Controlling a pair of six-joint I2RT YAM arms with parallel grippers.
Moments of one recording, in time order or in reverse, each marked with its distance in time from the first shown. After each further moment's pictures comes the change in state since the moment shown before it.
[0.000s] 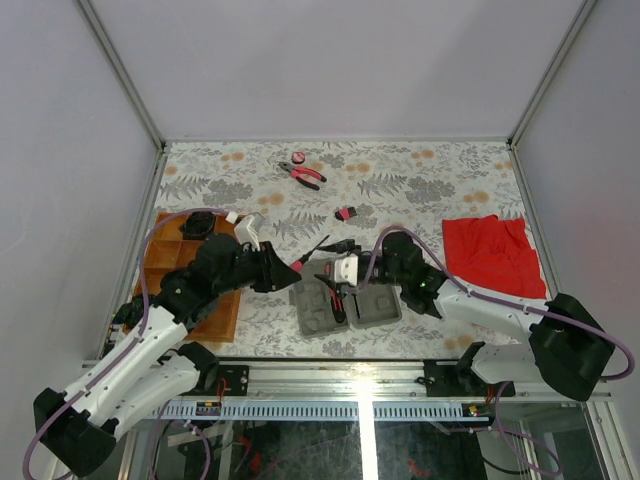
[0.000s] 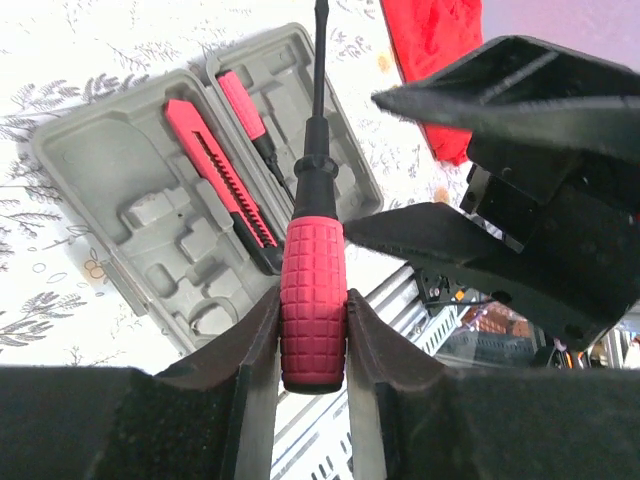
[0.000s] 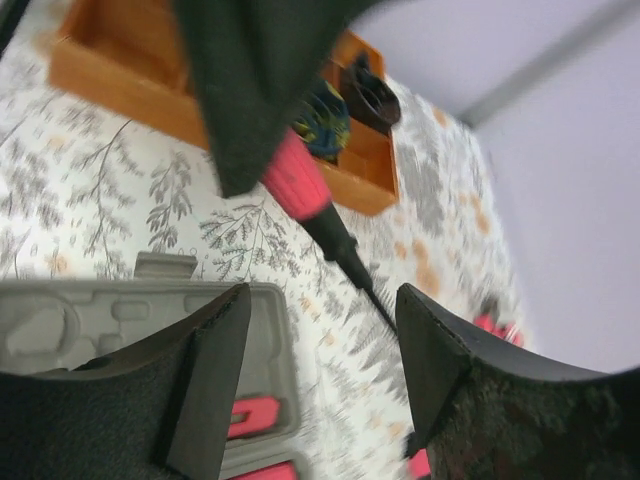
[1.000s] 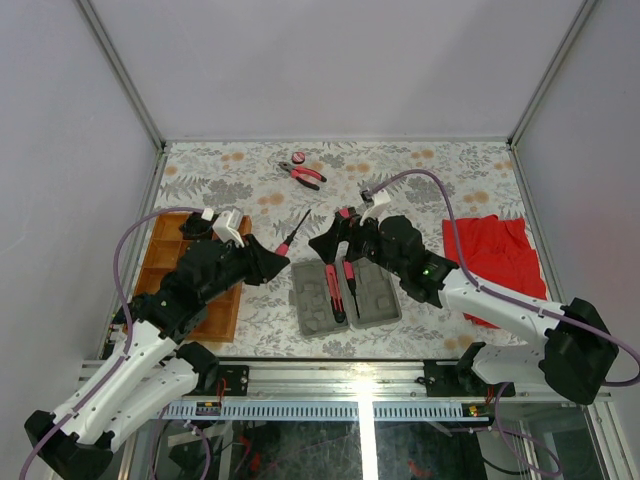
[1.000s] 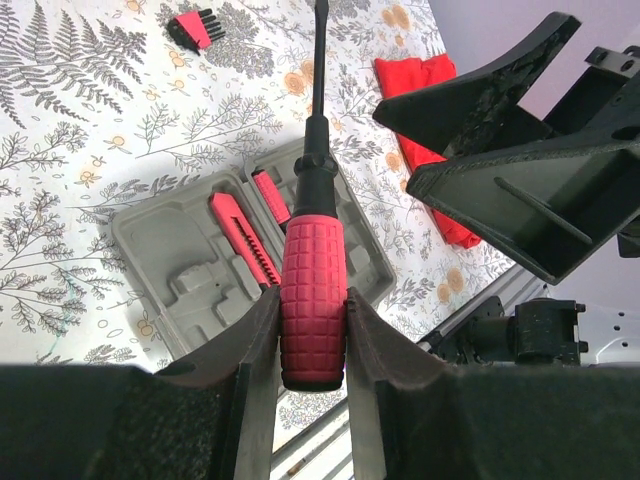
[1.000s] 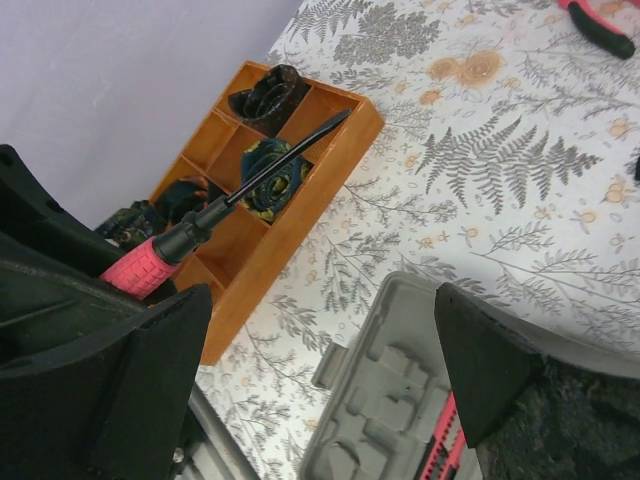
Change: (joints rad) left arm 0.000 -0.137 0.000 0.036 -0.211 0.023; right arm 0.000 -0.034 0.146 -0.181 0.602 1.381
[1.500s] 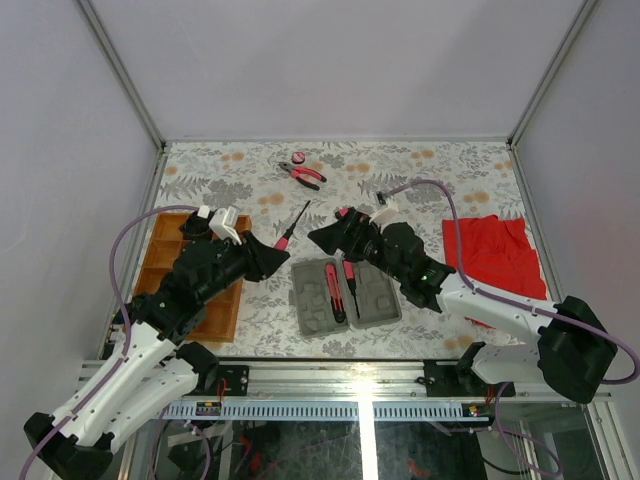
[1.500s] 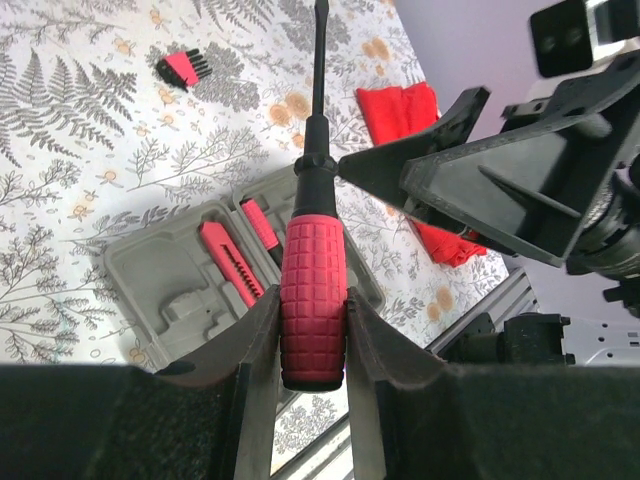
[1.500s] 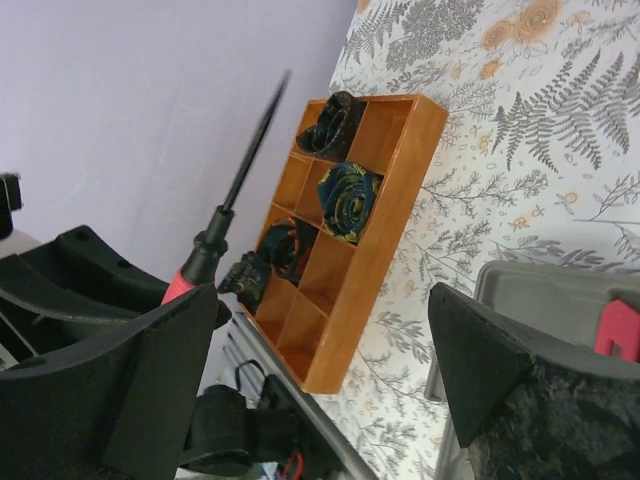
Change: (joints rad) left arm 0.000 -0.009 0.000 0.053 -0.014 0.003; right arm -0.002 0.013 -0.061 0.131 0.015 0.380
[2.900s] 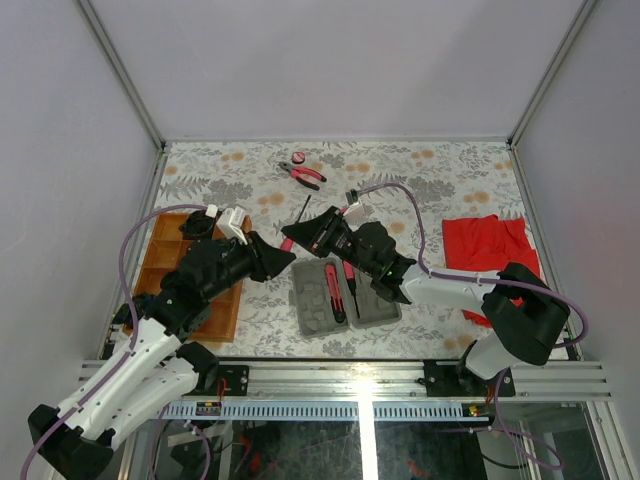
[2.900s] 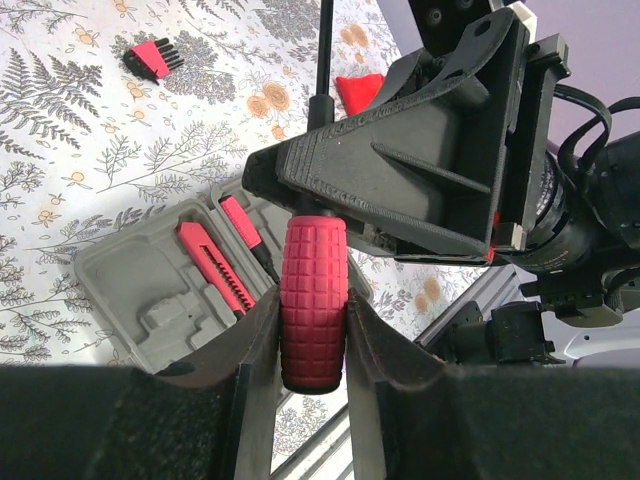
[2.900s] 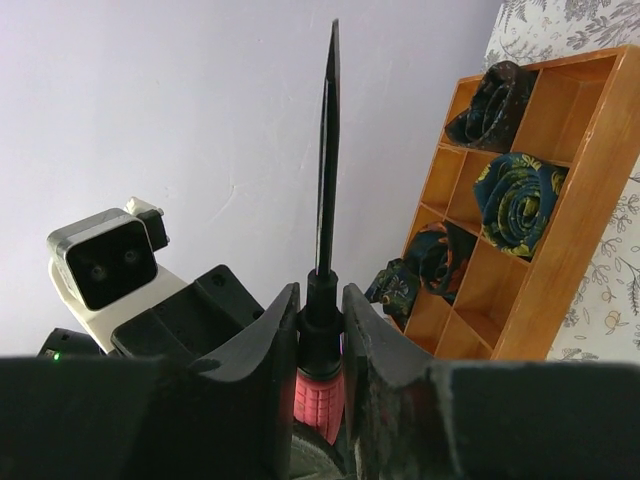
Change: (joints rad) left arm 0.000 0.032 -0.035 0.092 0.069 -0.012; right arm 0.070 0.290 0.073 0.412 -0.052 0.365
